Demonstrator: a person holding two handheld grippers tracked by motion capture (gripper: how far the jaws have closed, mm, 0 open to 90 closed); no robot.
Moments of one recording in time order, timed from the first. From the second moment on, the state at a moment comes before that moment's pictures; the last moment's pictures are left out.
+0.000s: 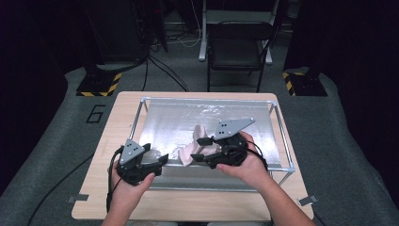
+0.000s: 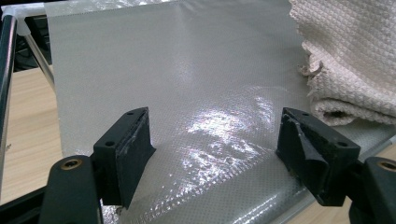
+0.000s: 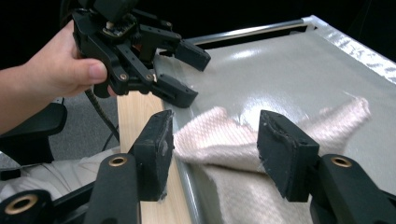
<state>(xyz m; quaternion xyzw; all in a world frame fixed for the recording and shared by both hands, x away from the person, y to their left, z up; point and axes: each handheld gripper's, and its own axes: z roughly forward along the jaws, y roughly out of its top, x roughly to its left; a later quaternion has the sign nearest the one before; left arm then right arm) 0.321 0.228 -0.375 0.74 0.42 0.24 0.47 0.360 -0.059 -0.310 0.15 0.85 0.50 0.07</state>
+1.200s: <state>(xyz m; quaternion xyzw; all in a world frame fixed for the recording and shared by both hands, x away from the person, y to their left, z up) 0.321 0.228 -0.375 0.74 0.42 0.24 0.47 0.387 -0.059 -0.330 0.18 0.88 0.42 0.08</state>
